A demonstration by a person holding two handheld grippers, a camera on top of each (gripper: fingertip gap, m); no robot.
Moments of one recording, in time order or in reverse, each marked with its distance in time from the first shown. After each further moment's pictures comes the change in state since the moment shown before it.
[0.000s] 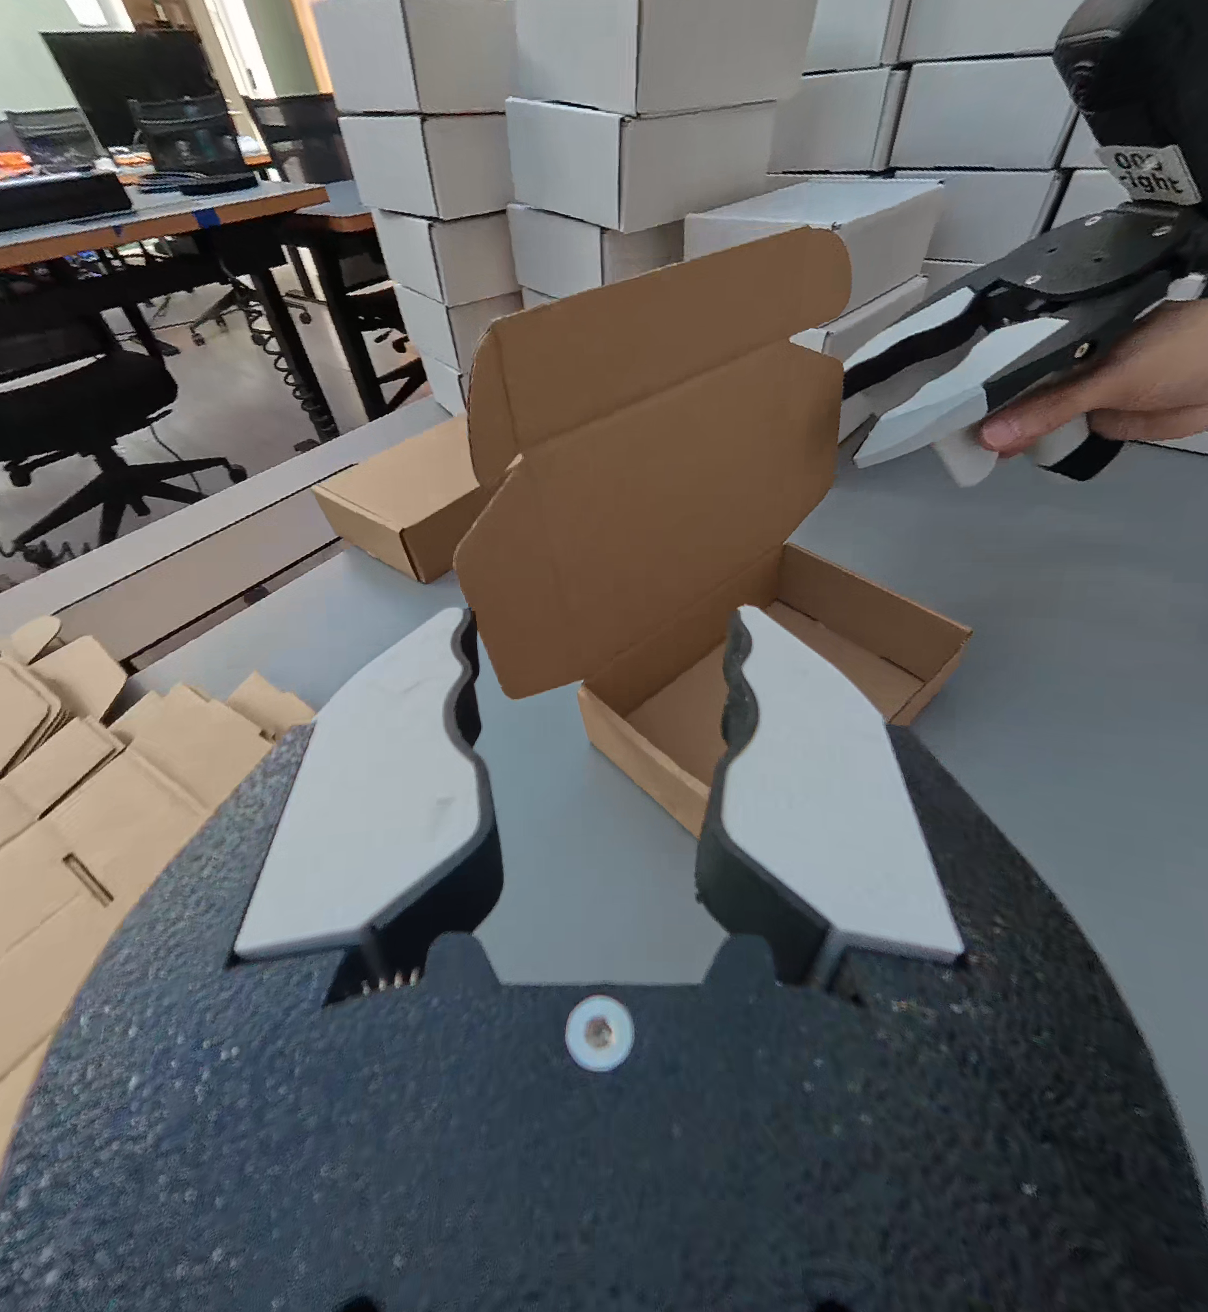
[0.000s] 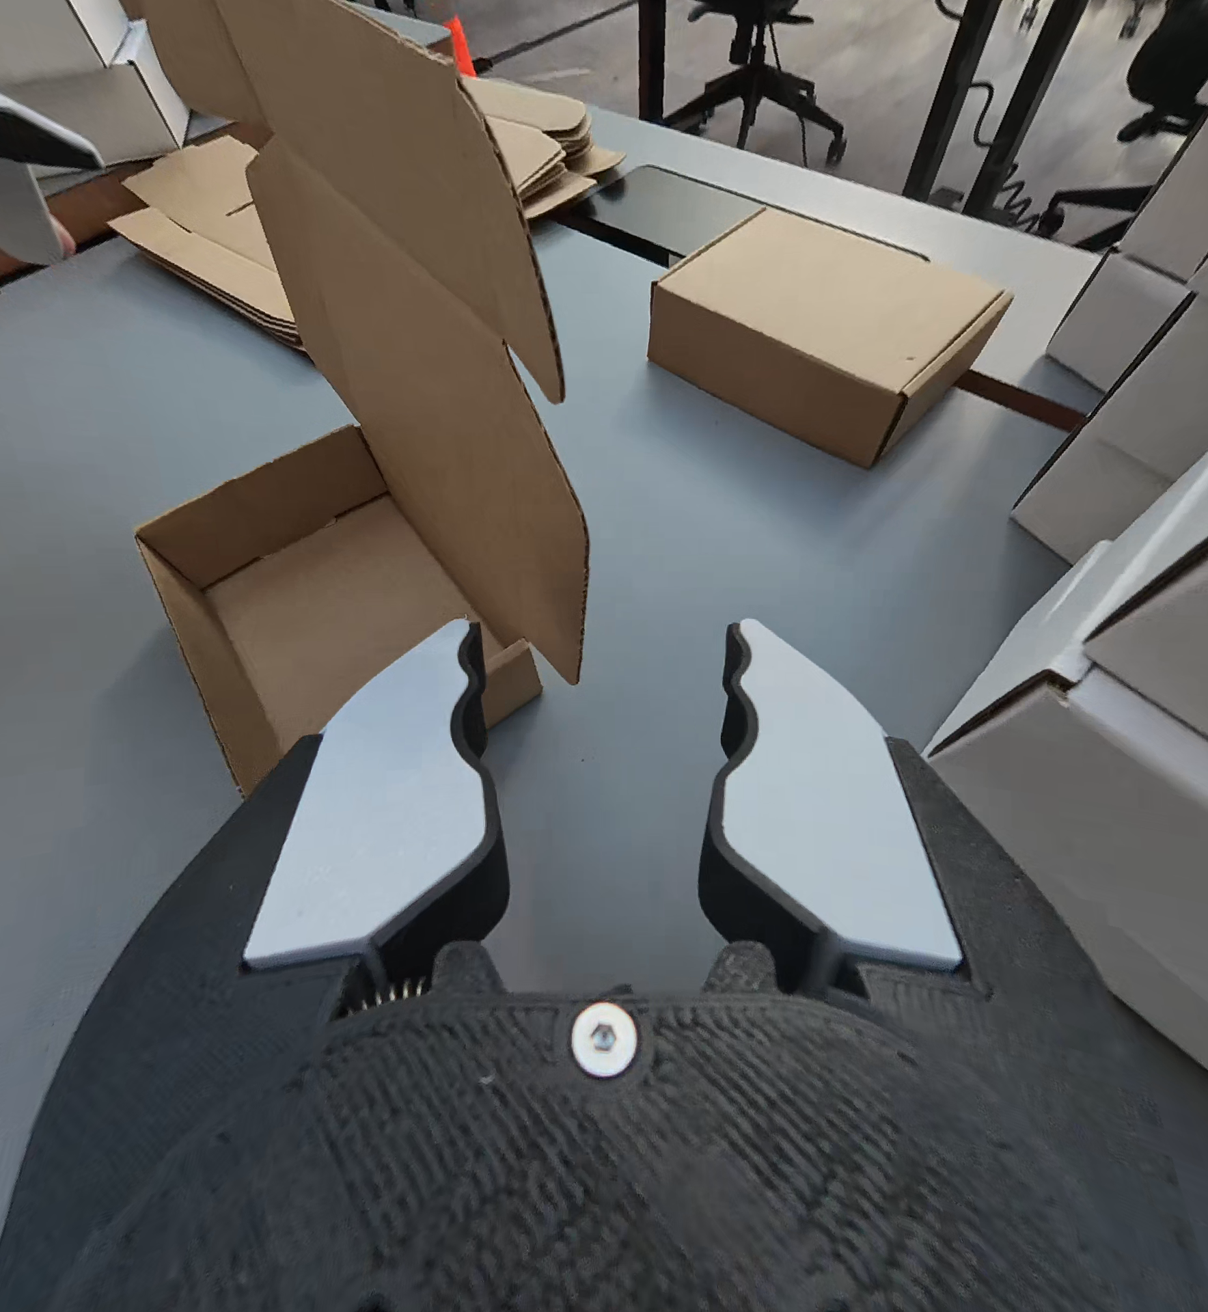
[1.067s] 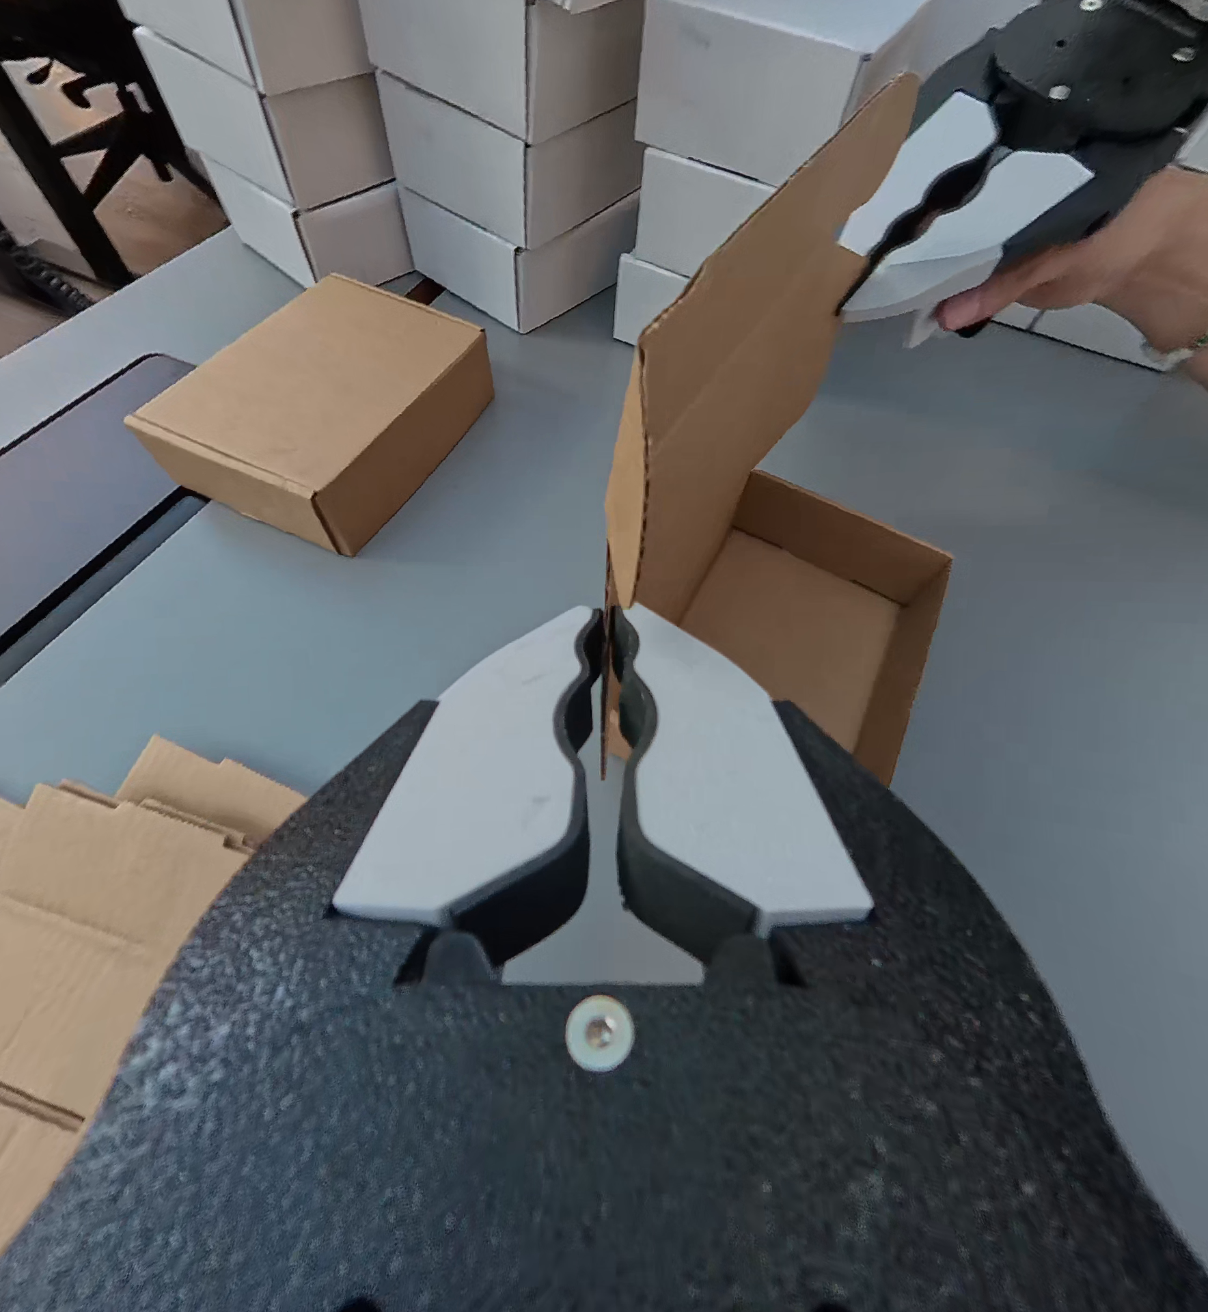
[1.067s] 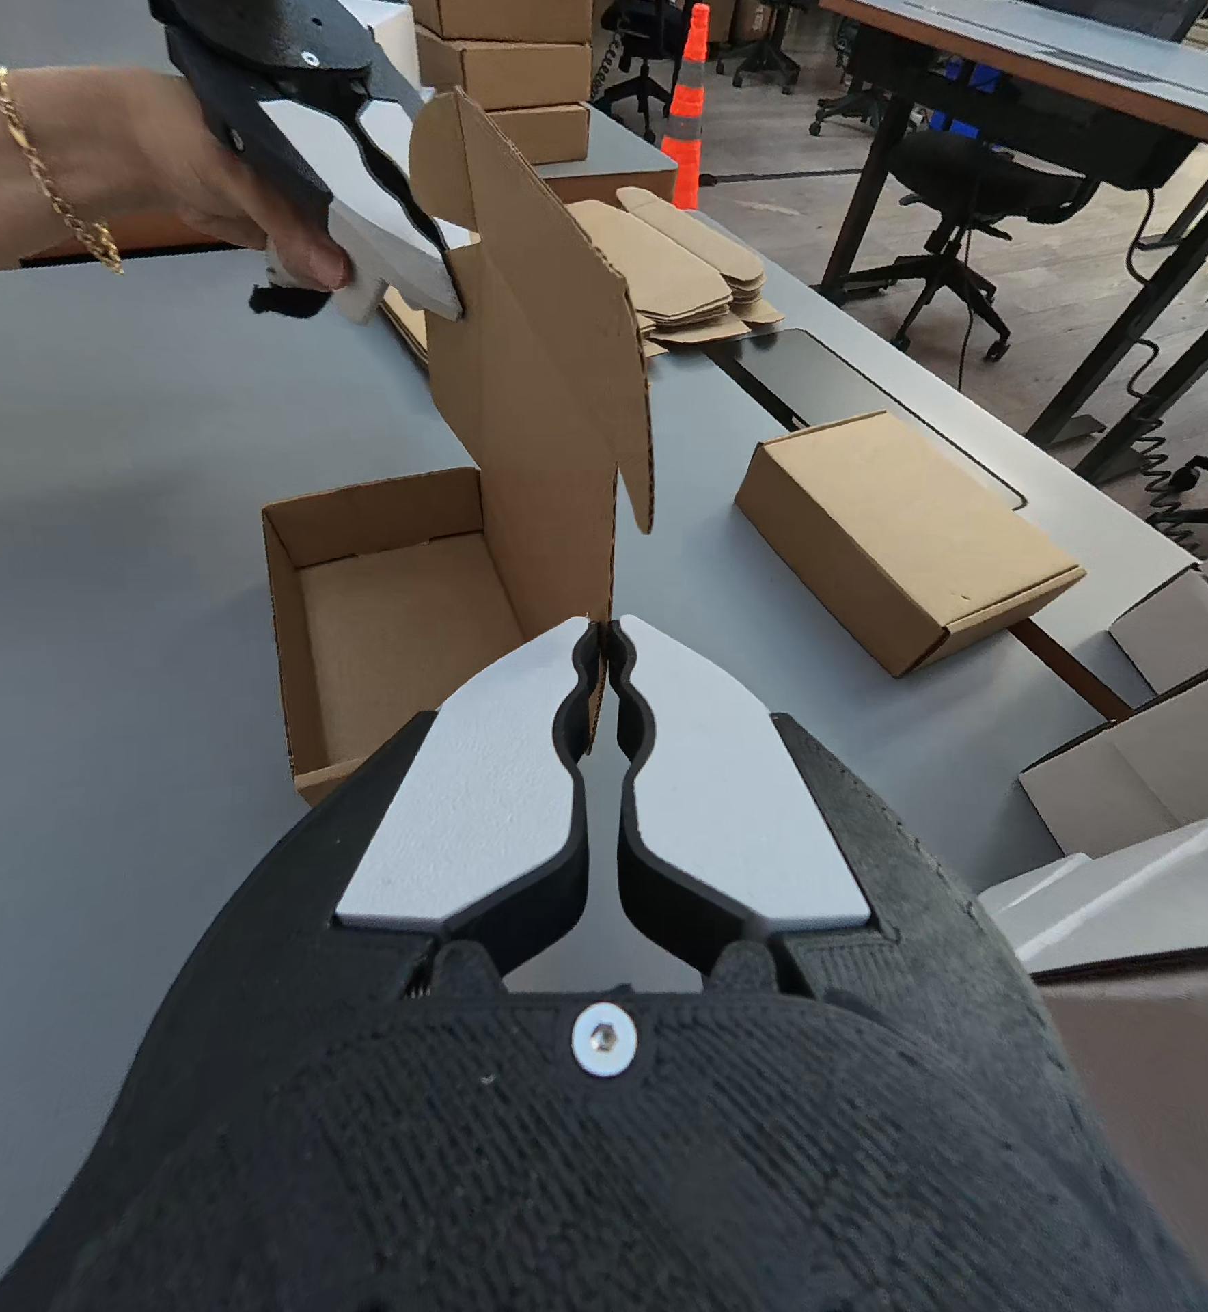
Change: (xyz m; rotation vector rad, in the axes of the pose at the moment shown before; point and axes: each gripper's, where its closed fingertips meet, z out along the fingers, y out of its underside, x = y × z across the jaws) left arm -0.037 0.011 0.059 -0.255 0.281 -0.067; right arm -0.006 -0.039 0.012 0.099 -0.246 -0.273
